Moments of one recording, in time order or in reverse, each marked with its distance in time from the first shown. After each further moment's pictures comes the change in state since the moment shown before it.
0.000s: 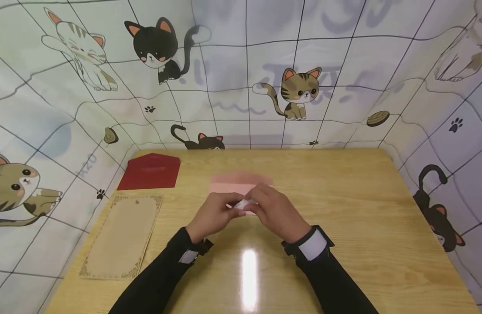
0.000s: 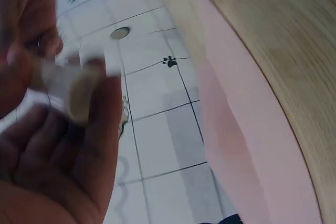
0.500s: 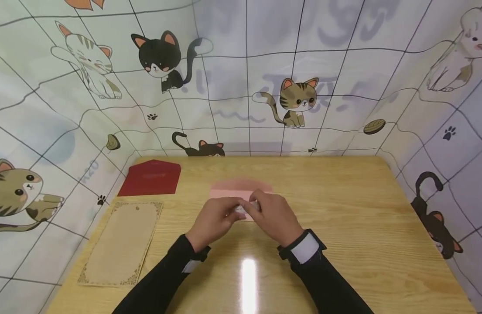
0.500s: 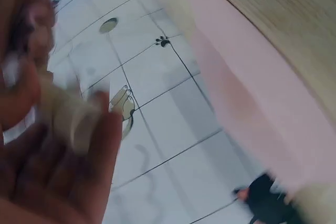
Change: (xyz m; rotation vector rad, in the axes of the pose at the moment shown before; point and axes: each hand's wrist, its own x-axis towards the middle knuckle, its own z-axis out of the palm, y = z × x) left_hand -0.004 0.001 0.001 0.230 0.069 0.096; right_hand 0.003 -0.004 0.008 0.027 0.051 0.228
